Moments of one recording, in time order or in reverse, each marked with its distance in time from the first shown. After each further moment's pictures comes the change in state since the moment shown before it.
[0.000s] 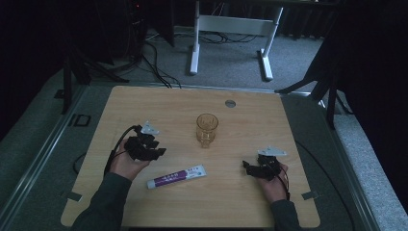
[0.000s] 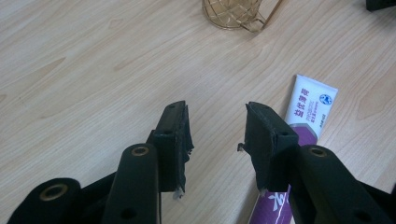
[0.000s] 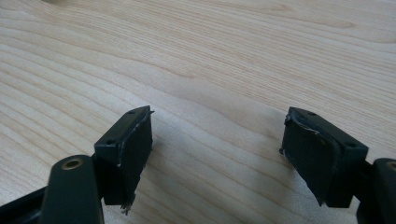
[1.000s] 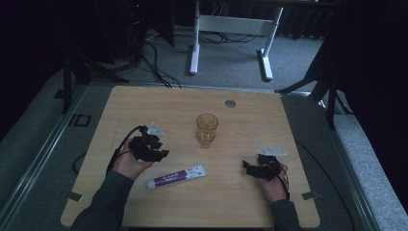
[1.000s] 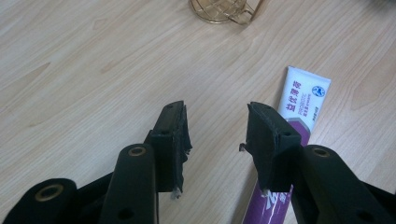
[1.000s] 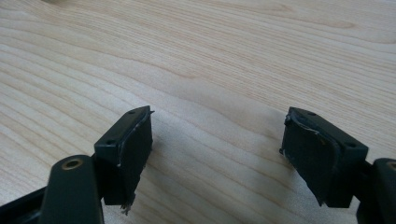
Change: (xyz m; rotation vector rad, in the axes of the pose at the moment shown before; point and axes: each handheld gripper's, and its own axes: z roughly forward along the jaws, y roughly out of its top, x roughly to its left) left arm -0.009 0.007 0.005 0.045 -0.015 0.055; right arm 0.000 0.000 0.000 0.000 0.000 -0.002
